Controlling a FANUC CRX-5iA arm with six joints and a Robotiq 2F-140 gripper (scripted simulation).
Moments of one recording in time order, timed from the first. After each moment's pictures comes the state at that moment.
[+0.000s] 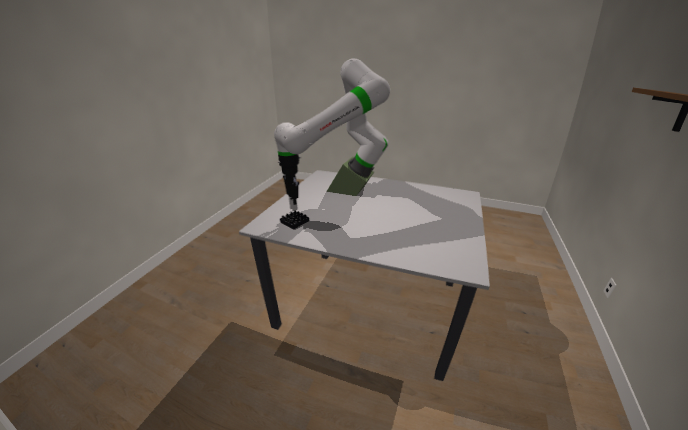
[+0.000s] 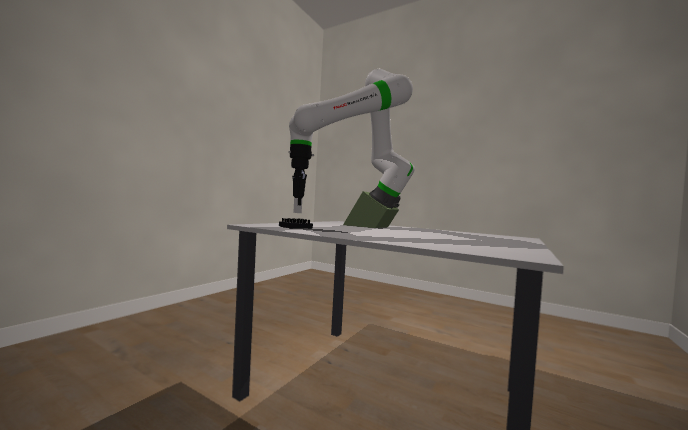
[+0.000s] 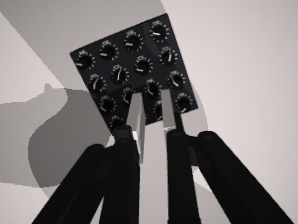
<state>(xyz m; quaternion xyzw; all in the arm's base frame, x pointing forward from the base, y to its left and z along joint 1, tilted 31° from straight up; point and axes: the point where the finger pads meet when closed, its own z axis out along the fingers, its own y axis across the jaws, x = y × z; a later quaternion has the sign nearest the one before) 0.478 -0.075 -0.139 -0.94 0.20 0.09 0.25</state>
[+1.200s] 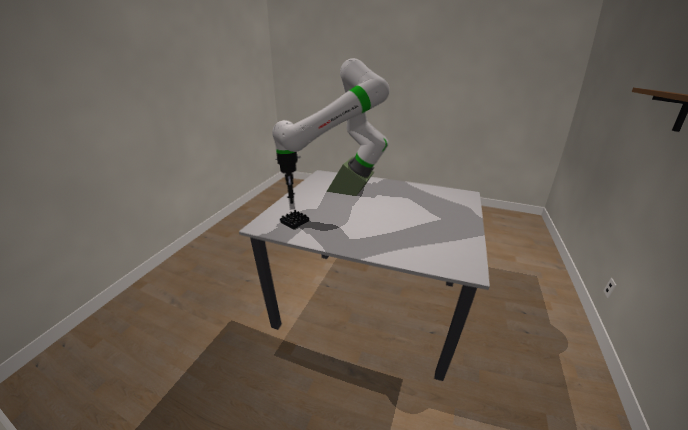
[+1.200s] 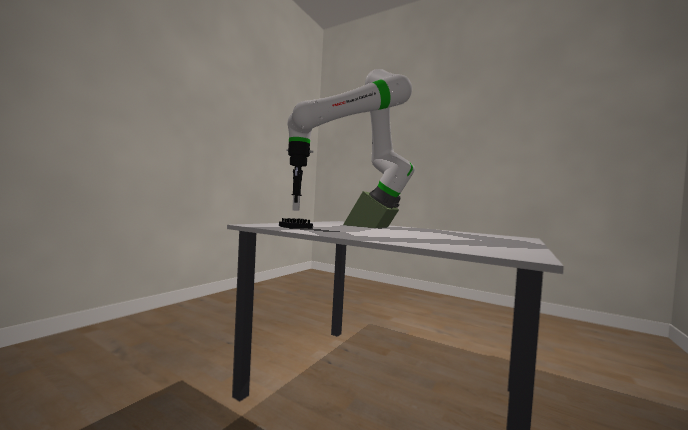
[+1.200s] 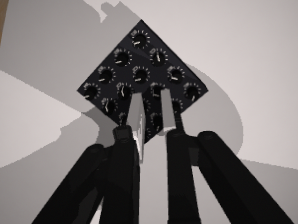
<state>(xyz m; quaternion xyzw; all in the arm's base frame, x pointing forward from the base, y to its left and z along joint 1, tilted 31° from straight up) 0.487 -0.082 -0.132 -0.88 0.40 0.14 0.23</state>
